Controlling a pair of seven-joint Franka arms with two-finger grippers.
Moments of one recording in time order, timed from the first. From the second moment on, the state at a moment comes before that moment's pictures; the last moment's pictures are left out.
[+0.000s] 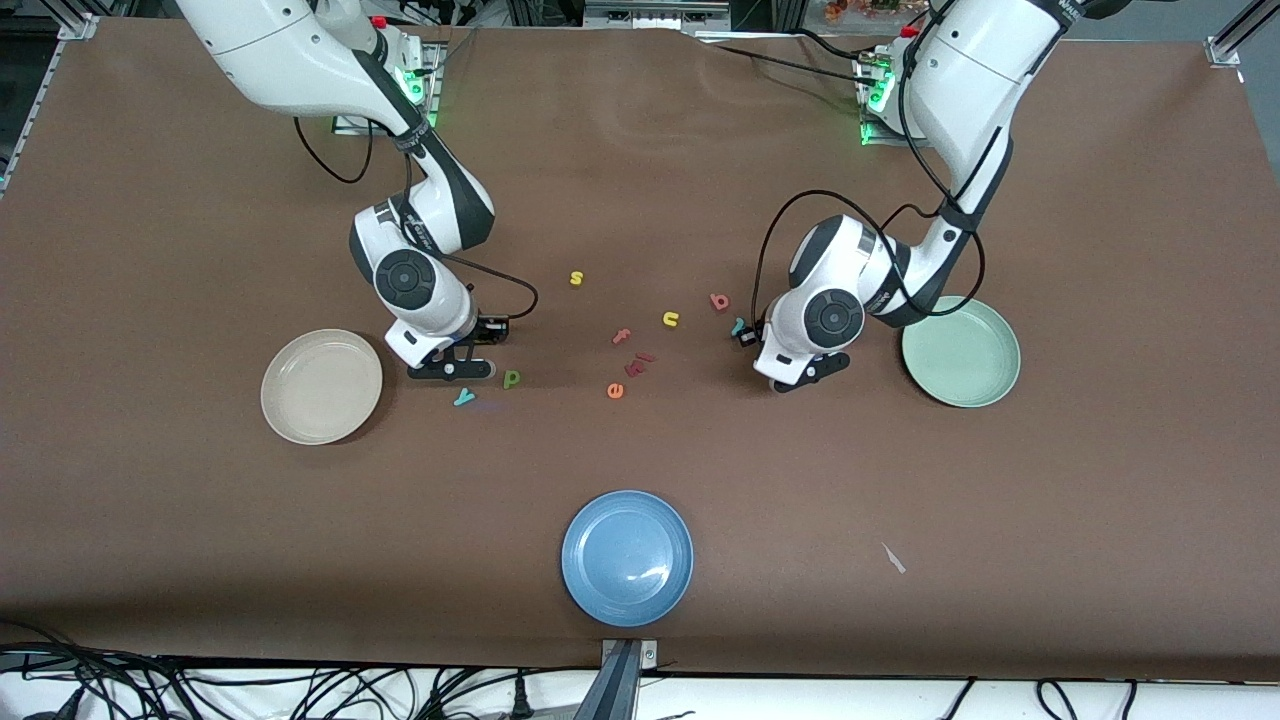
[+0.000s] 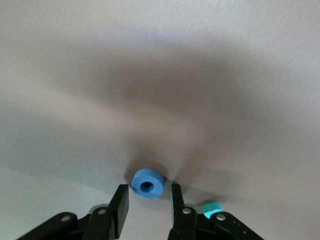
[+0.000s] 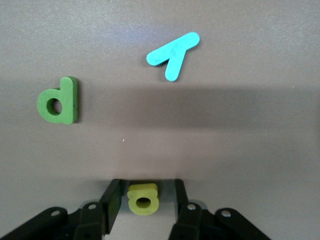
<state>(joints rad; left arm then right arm) -0.28 0.62 -0.23 -1.86 -0.11 2.20 -0.83 0.27 0.53 0.18 -2.03 -0.10 2.42 0.47</state>
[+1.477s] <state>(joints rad) -0.28 0.64 -0.23 -1.85 -0.11 2.20 -0.84 0.27 0.53 0.18 -1.97 -0.10 2.33 0.48</state>
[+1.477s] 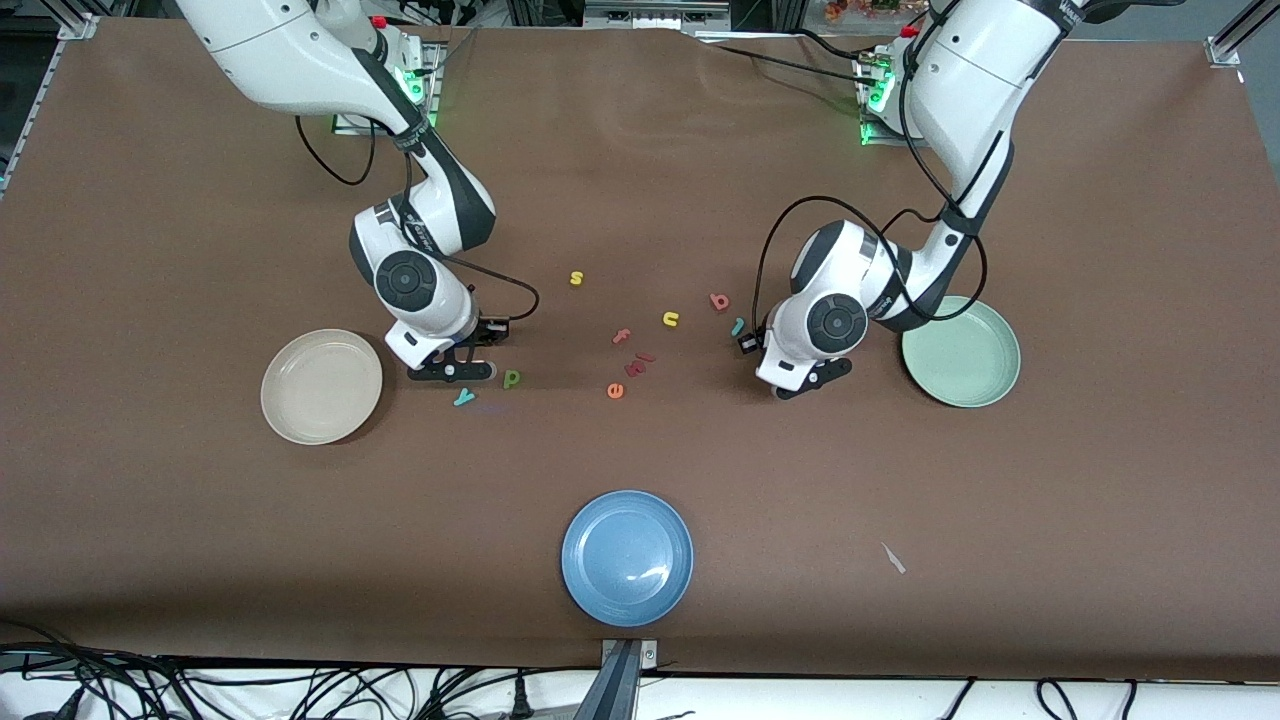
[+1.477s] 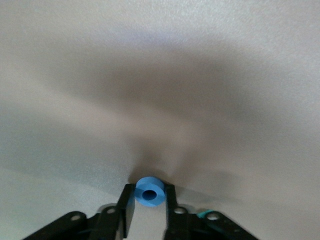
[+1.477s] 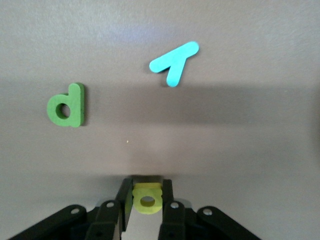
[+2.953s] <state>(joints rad) 0.17 0.57 -0.21 -1.86 0.09 1.87 -0.13 0.21 0.52 -0.02 -1.75 -0.10 2.10 -0.05</state>
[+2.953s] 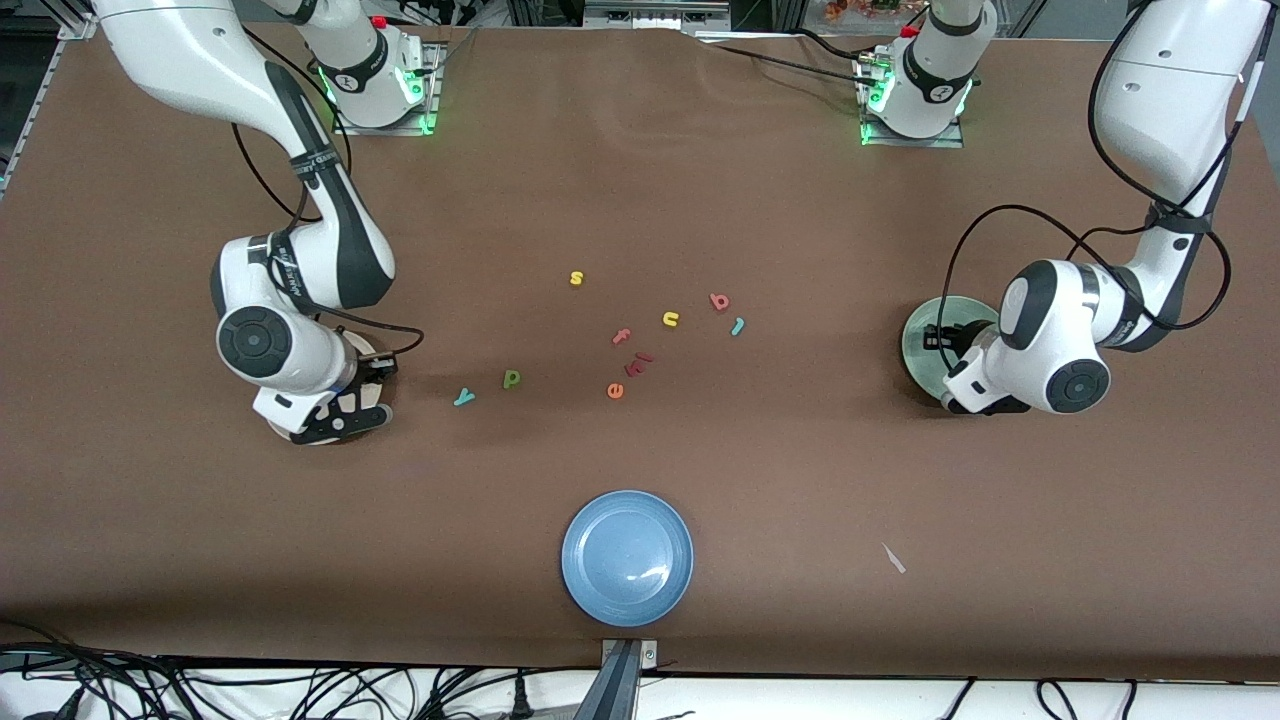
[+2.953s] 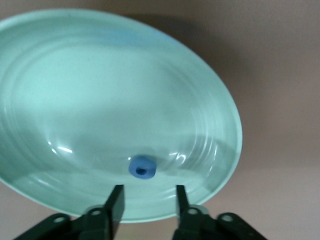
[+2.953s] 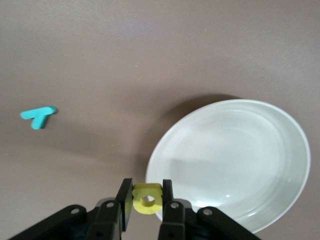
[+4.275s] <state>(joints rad) -0.12 0.61 -0.50 -1.93 0.07 2.32 -0.74 0.20 0.57 0.01 -1.75 0.03 2.17 0.16</state>
